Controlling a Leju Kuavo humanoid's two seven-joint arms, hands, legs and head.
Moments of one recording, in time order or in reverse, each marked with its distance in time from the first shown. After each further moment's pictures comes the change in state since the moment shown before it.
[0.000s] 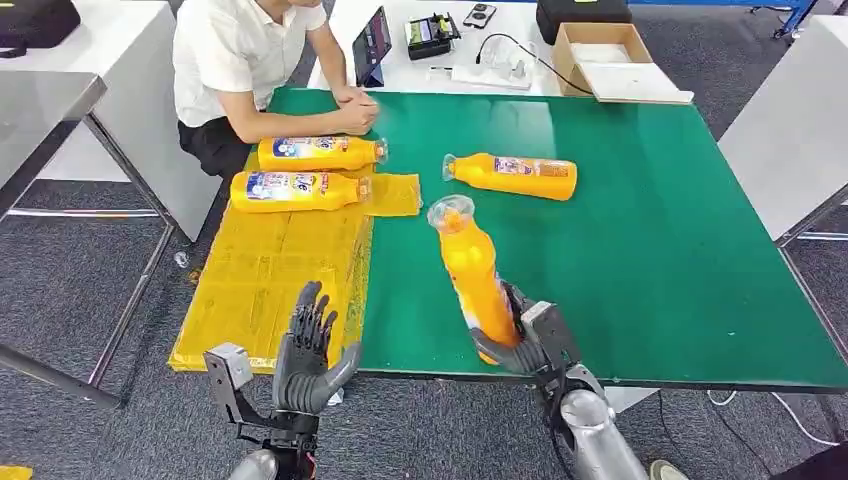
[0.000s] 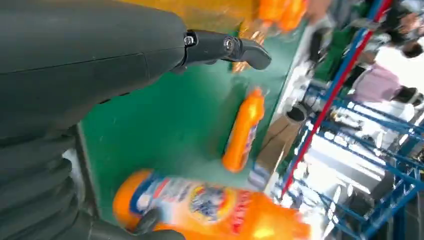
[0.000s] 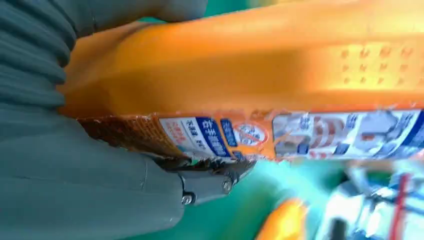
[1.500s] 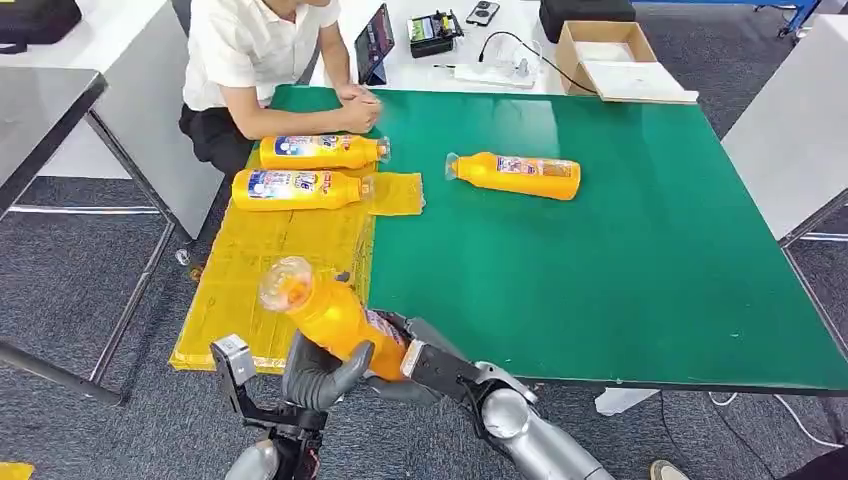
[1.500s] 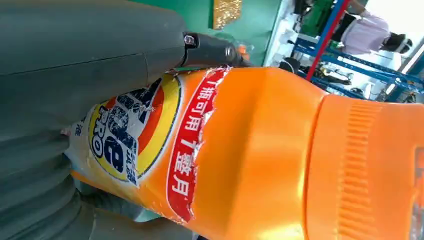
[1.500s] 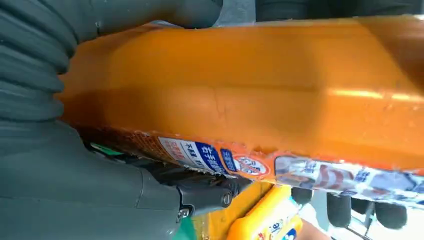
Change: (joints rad) left arm -0.040 0.006 -0.013 0.000 -0.048 -0.134 0.010; right arm -0.131 0.028 0.485 0.024 0.077 0.002 0.011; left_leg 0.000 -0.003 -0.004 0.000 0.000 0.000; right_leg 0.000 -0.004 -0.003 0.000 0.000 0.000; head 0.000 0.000
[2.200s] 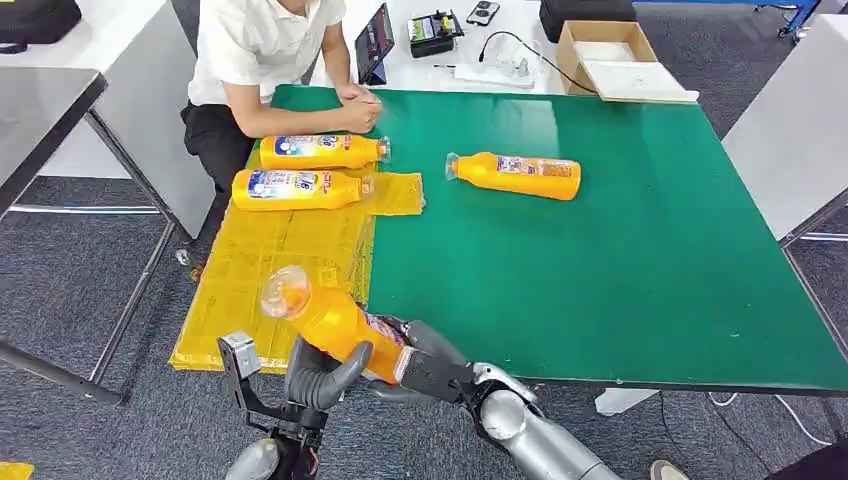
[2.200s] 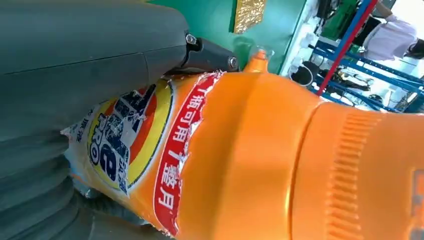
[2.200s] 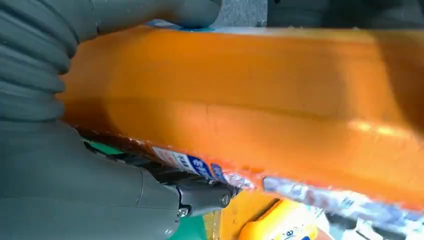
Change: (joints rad) left arm -0.015 -0.001 0.013 0.064 0.045 -0.016 0.037; right arm -0.018 -0.010 0.044 0.032 0.033 -0.050 0.026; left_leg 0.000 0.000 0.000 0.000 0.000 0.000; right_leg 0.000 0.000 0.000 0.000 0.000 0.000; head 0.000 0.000
